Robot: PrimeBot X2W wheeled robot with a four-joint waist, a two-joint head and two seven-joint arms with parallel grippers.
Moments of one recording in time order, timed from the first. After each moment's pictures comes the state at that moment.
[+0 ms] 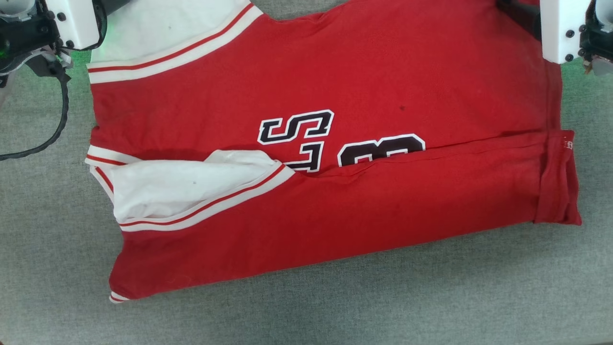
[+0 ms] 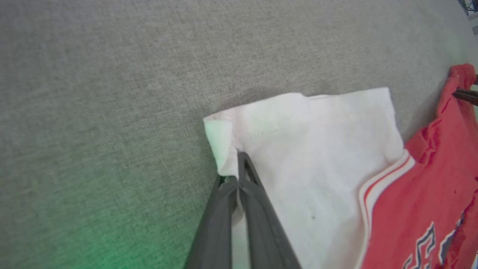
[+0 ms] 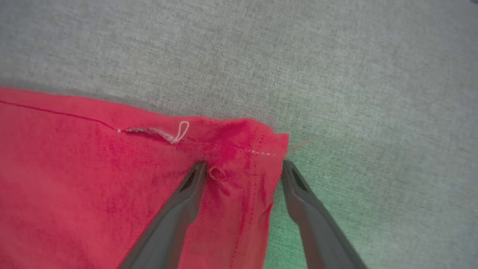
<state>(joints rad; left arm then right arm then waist) -1.38 0.70 -0.96 0.61 -1.38 -0.13 0.62 -1.14 -0.46 0.41 0.46 0.61 0.13 0.90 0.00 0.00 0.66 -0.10</state>
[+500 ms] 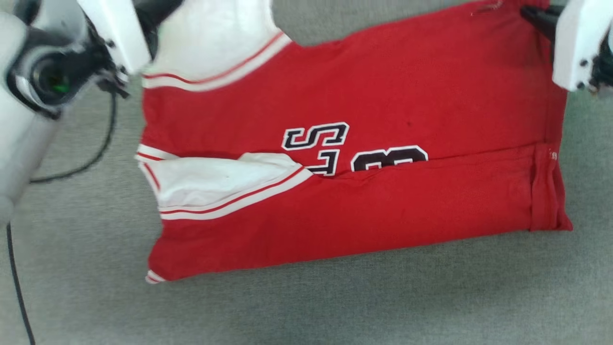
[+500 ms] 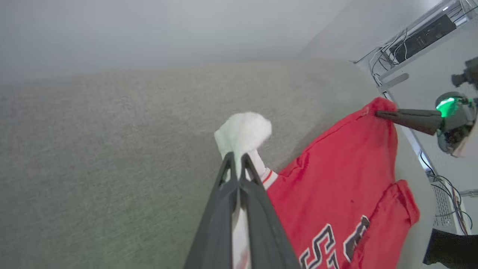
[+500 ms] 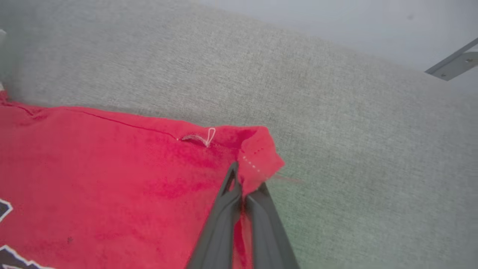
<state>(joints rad) -1.30 0.67 -0.96 0.49 -1.44 -0.13 0.40 -1.06 -0.52 0.40 0.42 0.68 0.13 0.75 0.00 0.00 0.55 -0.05</state>
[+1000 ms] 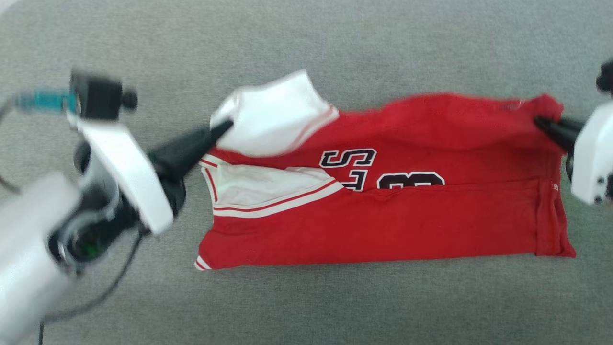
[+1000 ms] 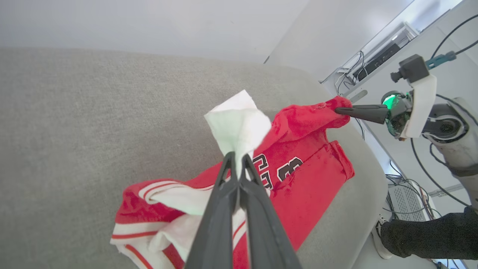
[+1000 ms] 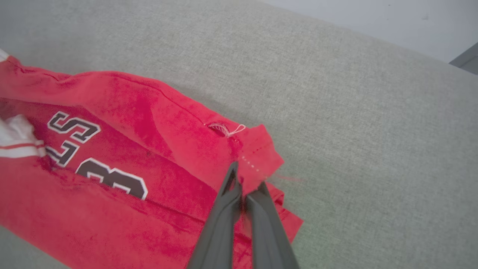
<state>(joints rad) -0.93 0.84 -1.02 0.07 -1.49 -0.13 0.11 -0.63 -0.66 0.28 0.14 0.76 0.13 0.72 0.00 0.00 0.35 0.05</state>
